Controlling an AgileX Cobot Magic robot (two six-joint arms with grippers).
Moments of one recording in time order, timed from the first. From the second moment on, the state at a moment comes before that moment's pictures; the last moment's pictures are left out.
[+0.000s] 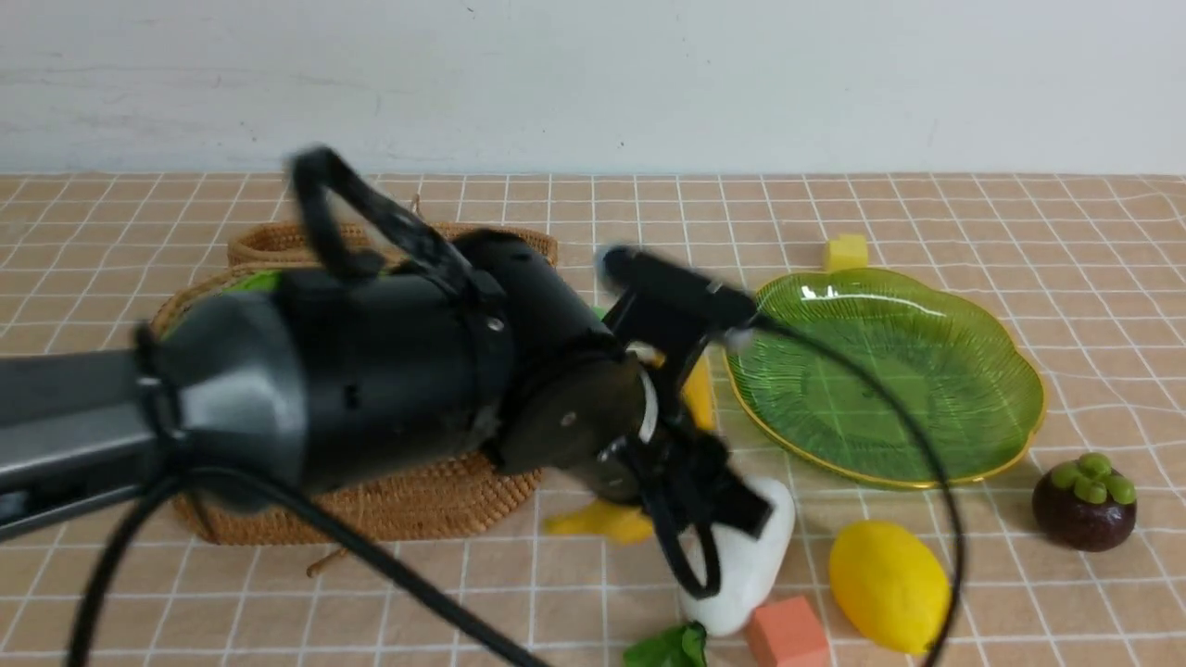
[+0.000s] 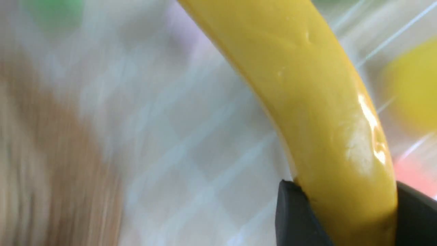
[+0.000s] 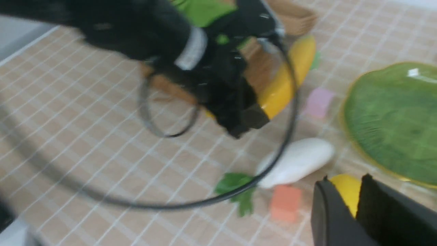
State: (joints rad) right arm 0.12 0.54 -0.93 0.59 1.02 -0.46; left arm -0.85 1.68 -1.28 0.22 0.51 -0.27
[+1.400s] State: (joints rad) right arm 0.12 0.42 -0.93 0.43 1.12 -0.31; left arm -0.84 2.04 -1.98 0.01 1.23 -0.07
